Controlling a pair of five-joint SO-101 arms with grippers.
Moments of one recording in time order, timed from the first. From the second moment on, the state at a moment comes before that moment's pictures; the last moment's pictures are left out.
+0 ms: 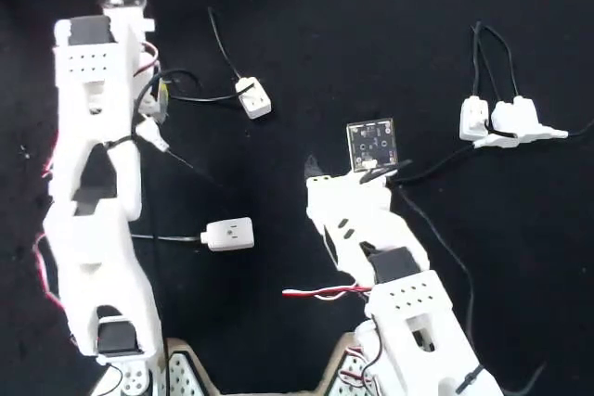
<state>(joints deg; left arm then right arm) -10.1 28.4 -43.8 100.3 -6.5 -16.0 -58.2 82.2 17.5 -6.6</state>
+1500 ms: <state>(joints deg) 0.8 -15.3 41.0 64.4 -7.1 -14.4 -58.2 82.2 17.5 -6.6</state>
